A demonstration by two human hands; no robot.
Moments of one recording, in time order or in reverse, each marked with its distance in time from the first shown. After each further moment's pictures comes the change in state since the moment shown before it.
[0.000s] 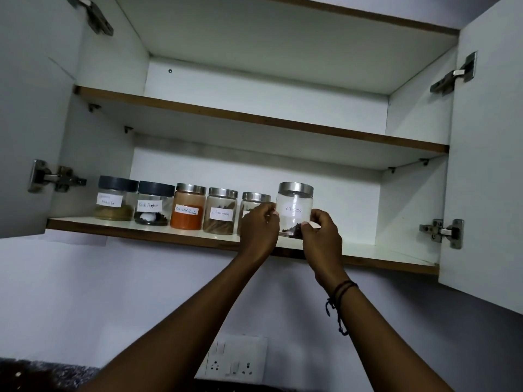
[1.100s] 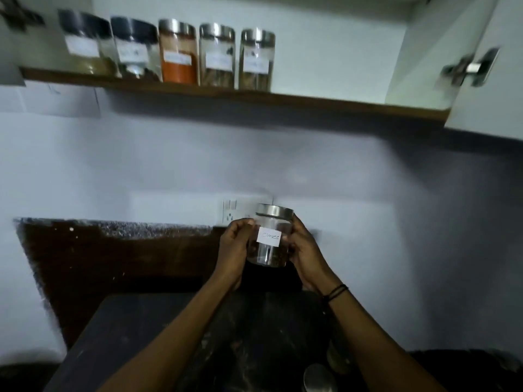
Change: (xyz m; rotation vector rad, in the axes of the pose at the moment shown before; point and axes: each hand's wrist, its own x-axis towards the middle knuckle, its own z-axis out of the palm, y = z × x) left_hand -0.283 -0.141 -0.050 -0.500 -0.155 -0.723; right_hand -0.266 0.119 -0.038 0.518 -0.567 0.558
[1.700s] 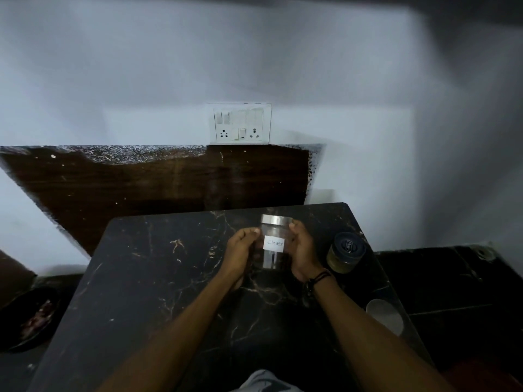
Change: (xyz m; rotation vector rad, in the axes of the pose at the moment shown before) left_hand -0.074 -0.172 -0.053 0.074 -0.102 -0.444; right_hand -0.082 0.194 -0.034 0.194 0.338 0.393
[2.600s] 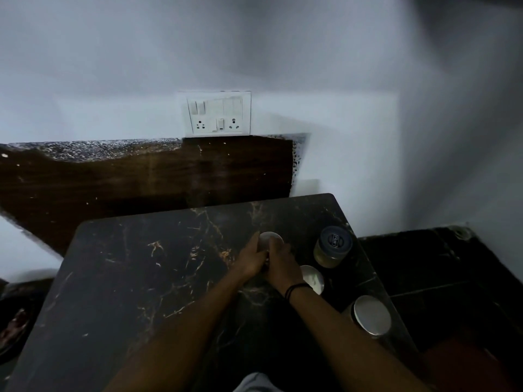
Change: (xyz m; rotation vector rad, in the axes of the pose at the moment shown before) left_hand 0.049 -0.049 0.040 0.609 -0.178 -0.105; right_hand 0.001 0.040 -0.016 -1.370 0.044 -0.090
